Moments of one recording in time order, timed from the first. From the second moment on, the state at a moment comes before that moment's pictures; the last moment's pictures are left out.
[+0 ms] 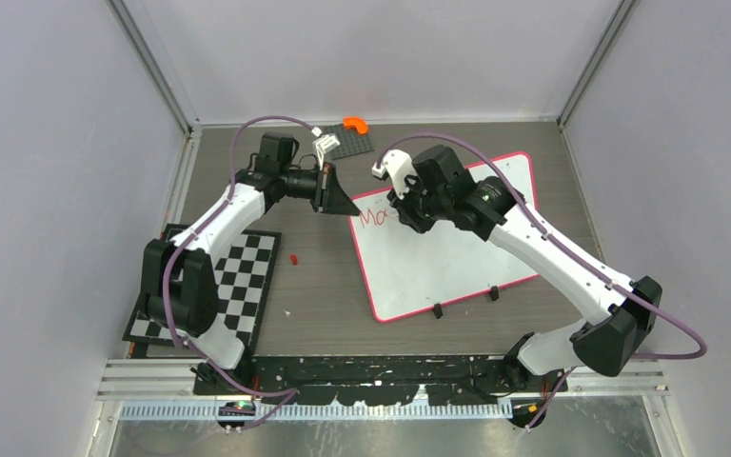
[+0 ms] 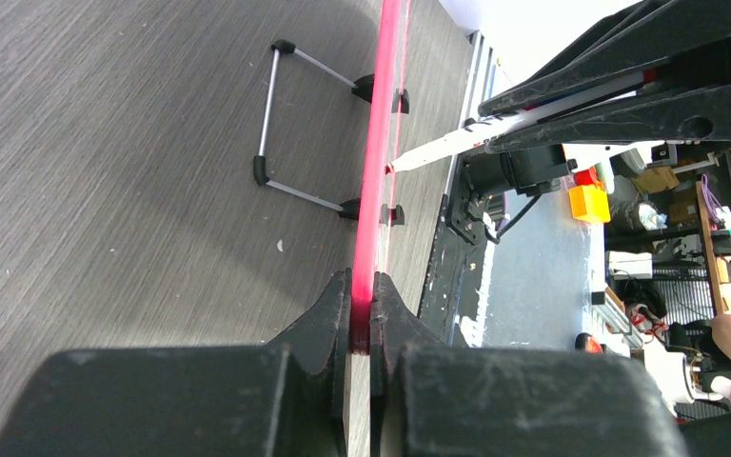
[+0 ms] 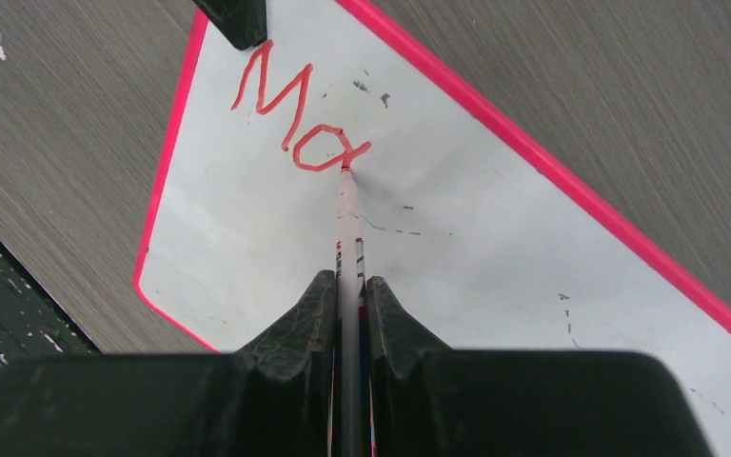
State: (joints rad) left arm -0.31 1.62 1.26 -0.34 1.11 -0.13; right arm 0.73 1.40 1.45 -0.79 -0.04 -0.23
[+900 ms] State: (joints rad) left arm -0.31 1.62 1.26 -0.34 1.11 -0.13; right arm 0.68 1.40 1.47 -0.81 -0.03 -0.23
